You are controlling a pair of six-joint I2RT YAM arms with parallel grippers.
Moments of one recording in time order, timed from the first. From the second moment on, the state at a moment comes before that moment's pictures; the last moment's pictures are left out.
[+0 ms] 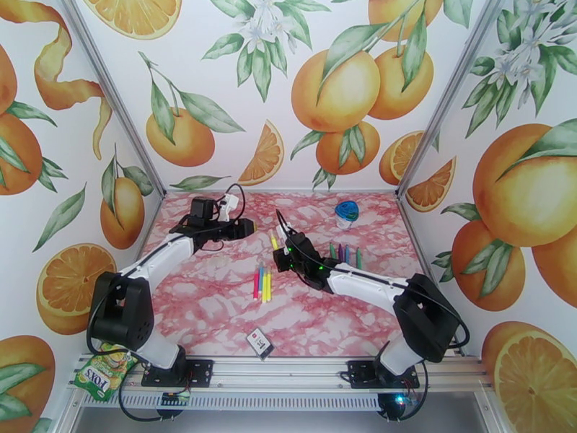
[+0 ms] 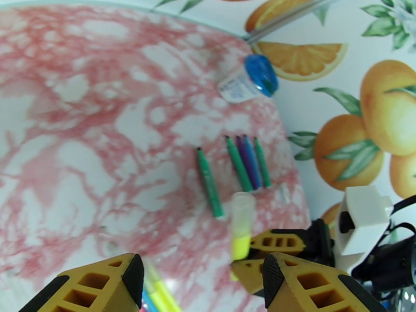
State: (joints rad) left arm -0.24 1.61 1.14 -0.21 0.75 -0.42; right arm 0.77 1.61 0.96 0.07 0.07 0.32
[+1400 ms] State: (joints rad) left arm -0.32 1.68 1.21 -0.18 0.82 -0.44; right arm 0.79 1.60 0.96 0.13 -0.03 0.26
